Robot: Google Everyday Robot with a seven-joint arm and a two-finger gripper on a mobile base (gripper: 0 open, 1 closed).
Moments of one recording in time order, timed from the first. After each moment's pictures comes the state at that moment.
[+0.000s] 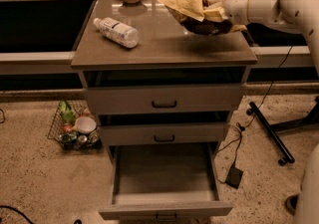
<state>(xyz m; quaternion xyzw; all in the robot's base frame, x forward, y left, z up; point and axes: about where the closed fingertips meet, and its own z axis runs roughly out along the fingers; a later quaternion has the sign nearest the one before) 0.792 -0.156 0.946 -0.48 0.62 0.11 0.61</state>
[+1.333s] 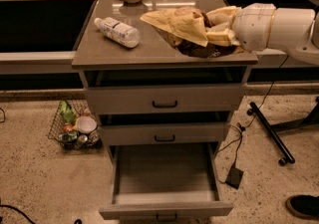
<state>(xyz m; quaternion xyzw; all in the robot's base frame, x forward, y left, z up) 0.619 -0.121 0.975 -0.53 0.55 0.15 0.63</state>
